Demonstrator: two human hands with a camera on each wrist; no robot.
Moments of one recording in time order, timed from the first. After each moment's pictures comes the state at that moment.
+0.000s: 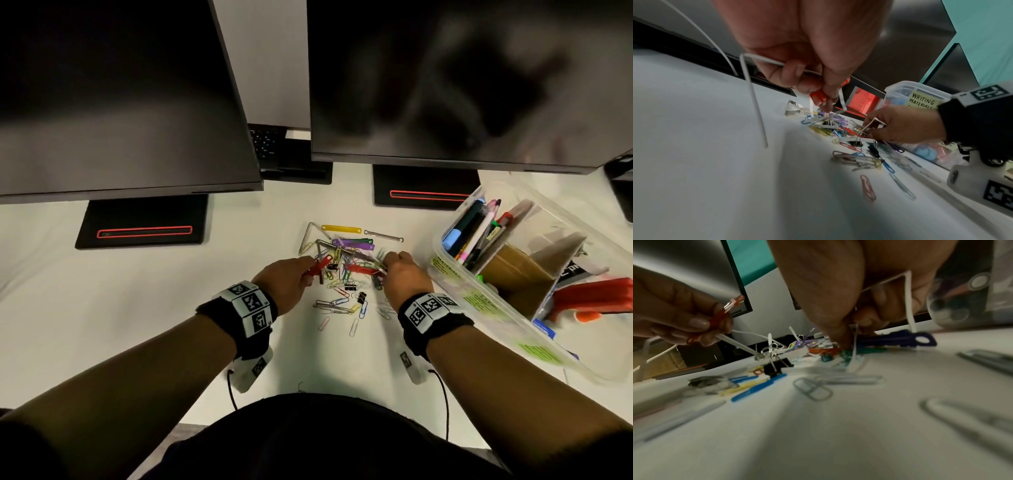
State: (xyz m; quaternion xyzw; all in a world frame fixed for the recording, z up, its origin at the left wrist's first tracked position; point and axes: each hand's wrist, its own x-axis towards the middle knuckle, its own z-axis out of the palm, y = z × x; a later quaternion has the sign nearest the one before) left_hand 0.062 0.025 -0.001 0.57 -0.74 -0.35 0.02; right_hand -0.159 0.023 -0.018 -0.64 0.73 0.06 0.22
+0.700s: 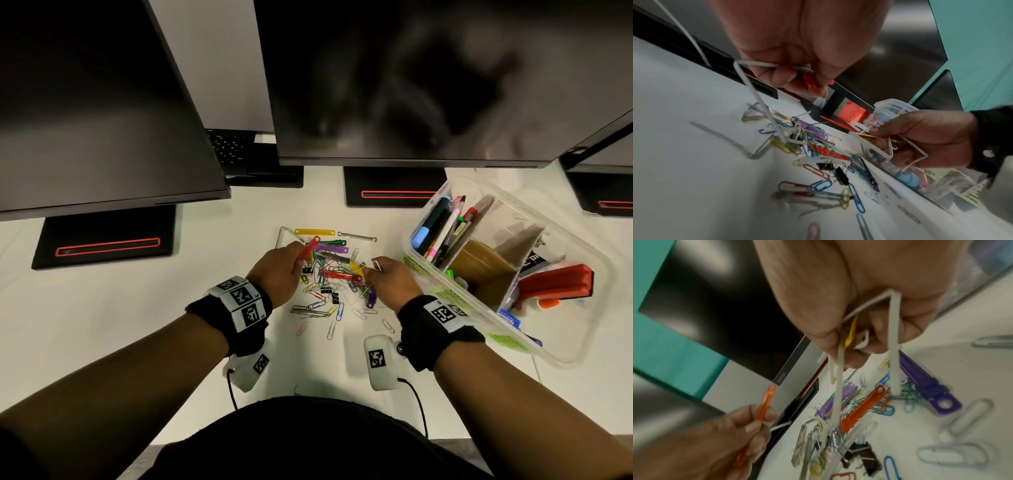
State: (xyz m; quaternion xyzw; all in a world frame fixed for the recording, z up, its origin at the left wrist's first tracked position) left_hand 0.029 0.006 0.009 0.58 -0.73 -0.36 0.07; right_hand -0.176 0.035 -0.001 -0.45 0.75 -0.18 0.45
